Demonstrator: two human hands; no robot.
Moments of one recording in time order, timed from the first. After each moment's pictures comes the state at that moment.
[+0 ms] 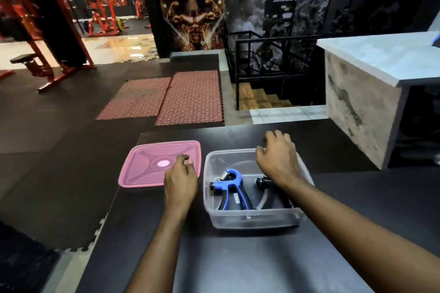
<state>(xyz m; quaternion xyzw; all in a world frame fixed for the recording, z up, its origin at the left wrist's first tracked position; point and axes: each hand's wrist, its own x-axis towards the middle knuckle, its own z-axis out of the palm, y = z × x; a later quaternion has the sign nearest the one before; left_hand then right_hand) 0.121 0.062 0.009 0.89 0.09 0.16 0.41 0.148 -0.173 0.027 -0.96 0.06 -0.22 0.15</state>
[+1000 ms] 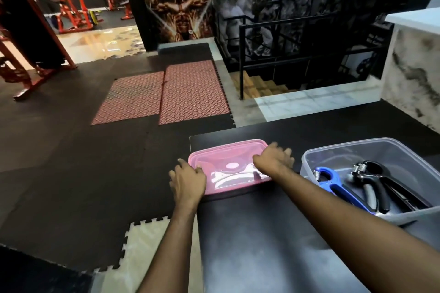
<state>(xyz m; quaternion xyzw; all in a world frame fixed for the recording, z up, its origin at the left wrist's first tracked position) 0.246 0.292 -0.030 0.95 0.11 0.00 0.28 0.249 0.080 -0.016 -0.92 0.31 0.03 0.23</state>
